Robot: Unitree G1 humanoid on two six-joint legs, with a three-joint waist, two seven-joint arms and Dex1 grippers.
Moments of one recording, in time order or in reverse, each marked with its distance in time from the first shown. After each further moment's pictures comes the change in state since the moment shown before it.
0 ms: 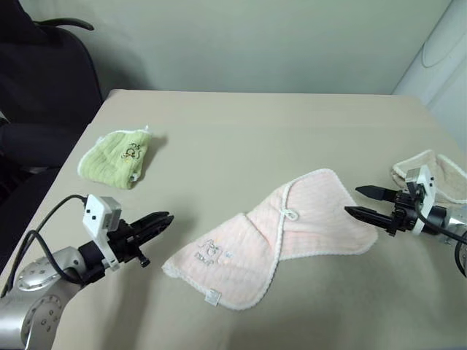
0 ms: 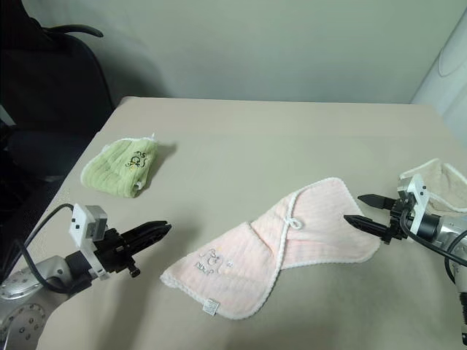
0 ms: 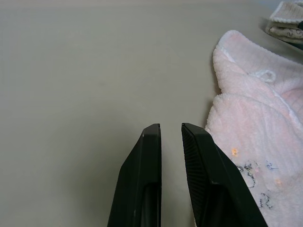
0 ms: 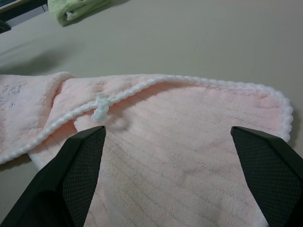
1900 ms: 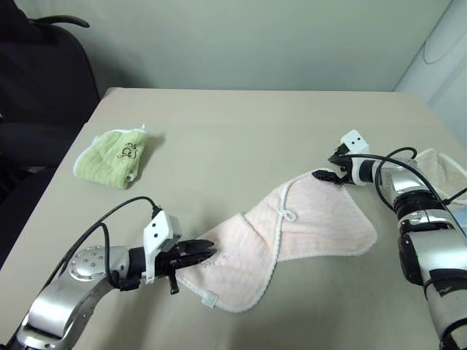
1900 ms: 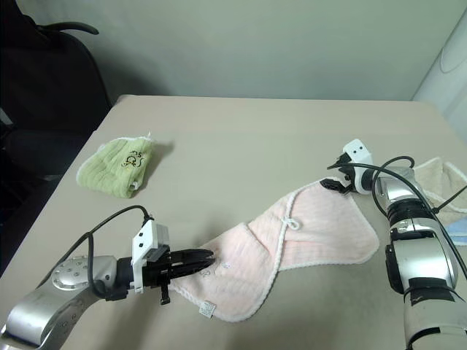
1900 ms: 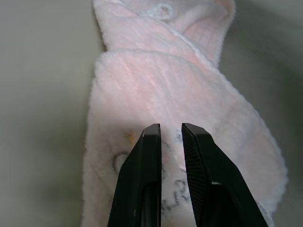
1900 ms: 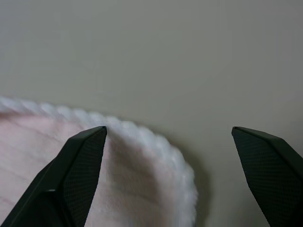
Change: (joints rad) left arm -0.047 0.120 -0.320 -0.083 0.175 -0.066 -0.198; right arm -0.851 0.269 0.379 1.074 -0.556 -0.269 -0.240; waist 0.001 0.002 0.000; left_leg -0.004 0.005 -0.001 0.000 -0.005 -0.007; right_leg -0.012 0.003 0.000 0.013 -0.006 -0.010
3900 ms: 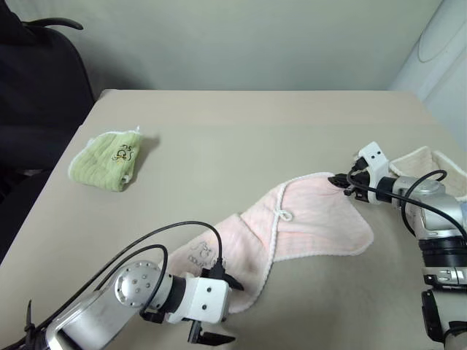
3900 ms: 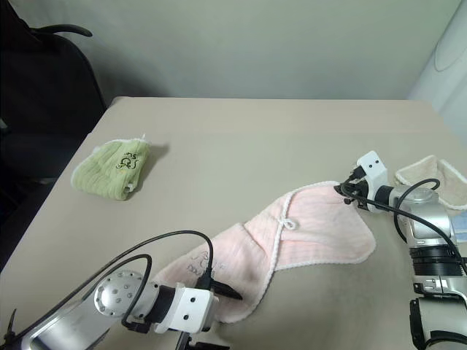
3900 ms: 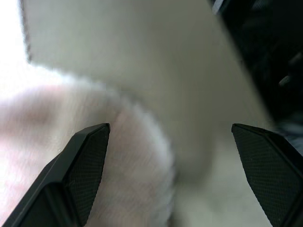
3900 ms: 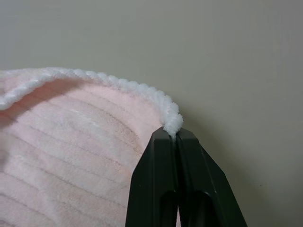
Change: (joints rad) left arm -0.112 0.169 -0.480 -0.134 0.477 -0.224 -0.153; right arm 0.486 -0.091 -0.179 -0.948 0.183 0.477 -0.026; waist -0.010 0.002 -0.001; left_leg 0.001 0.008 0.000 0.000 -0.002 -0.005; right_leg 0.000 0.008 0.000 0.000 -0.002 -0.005
